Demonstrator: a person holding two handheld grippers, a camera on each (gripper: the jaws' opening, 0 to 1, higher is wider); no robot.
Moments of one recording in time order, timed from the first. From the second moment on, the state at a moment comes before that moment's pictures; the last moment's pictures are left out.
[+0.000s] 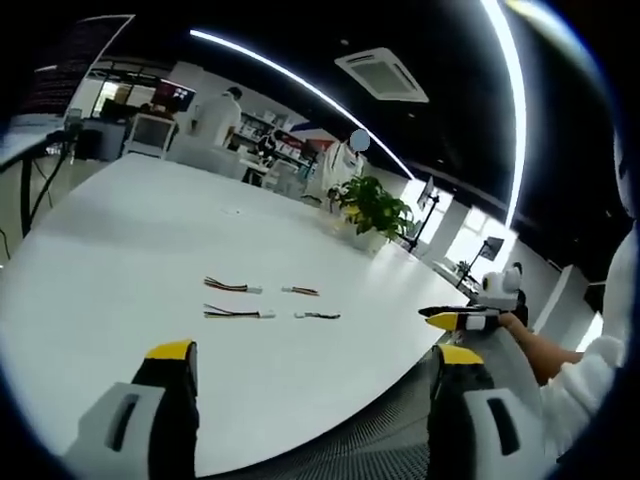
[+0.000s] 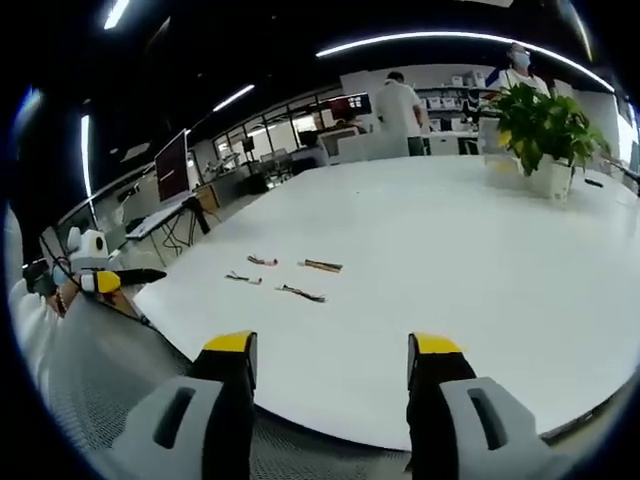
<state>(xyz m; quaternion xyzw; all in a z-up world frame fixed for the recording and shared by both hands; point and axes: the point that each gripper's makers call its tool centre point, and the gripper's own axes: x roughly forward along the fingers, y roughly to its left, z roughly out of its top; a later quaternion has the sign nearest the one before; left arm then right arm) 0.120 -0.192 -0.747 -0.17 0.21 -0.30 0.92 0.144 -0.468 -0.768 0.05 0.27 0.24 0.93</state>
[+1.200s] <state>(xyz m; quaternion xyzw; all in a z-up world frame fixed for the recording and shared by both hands) 0.230 -0.186 -0.665 -0.01 0.16 -0.34 0.93 0.240 -0.427 -0.671 -0.06 0.17 0.35 0.92</state>
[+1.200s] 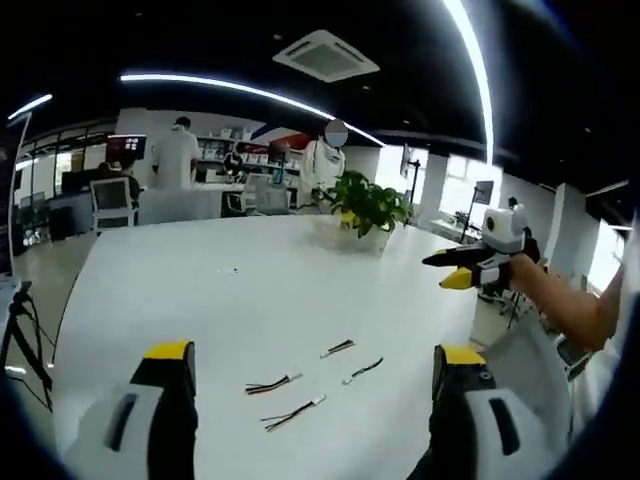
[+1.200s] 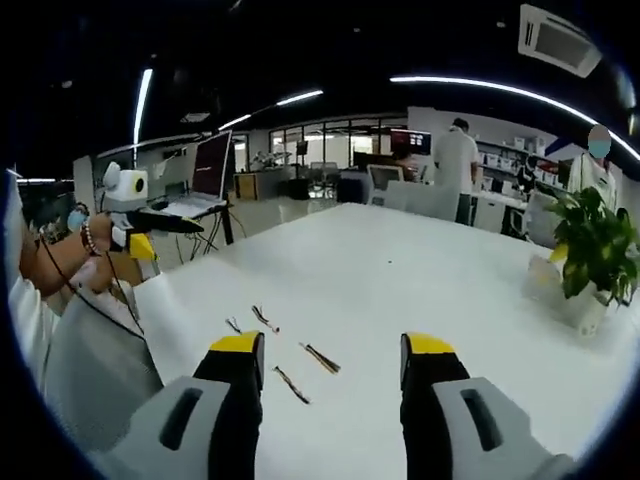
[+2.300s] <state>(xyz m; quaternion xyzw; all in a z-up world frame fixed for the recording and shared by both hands) 0.360 -0.213 -0.703 -0.02 0.20 -0.33 0.92 0.345 -0.366 -0.687 -0.04 0.12 0.42 0.90</state>
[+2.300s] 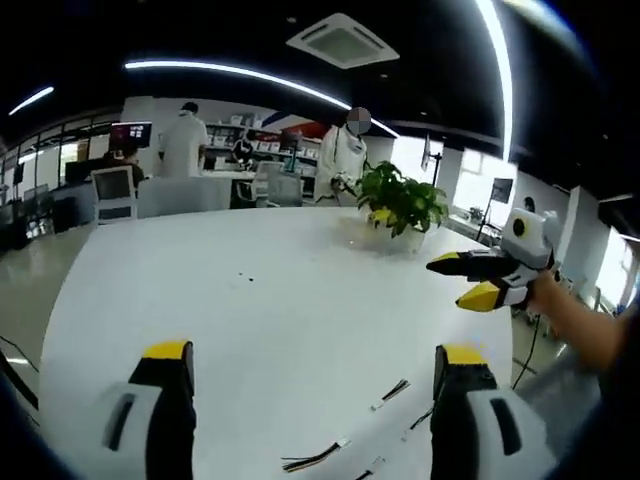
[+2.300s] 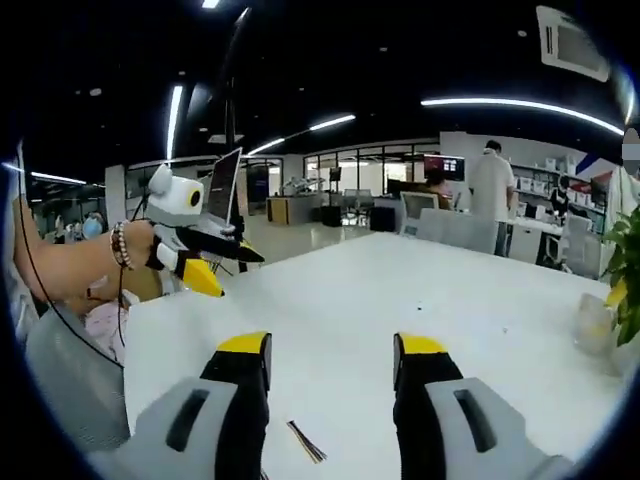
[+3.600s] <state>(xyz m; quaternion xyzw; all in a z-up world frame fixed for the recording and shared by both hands) 0.308 -0.257 -0.812 0.03 0.17 -0.56 0.81 0.316 -0.308 -0.812 -0.10 0.16 0.56 0.80</state>
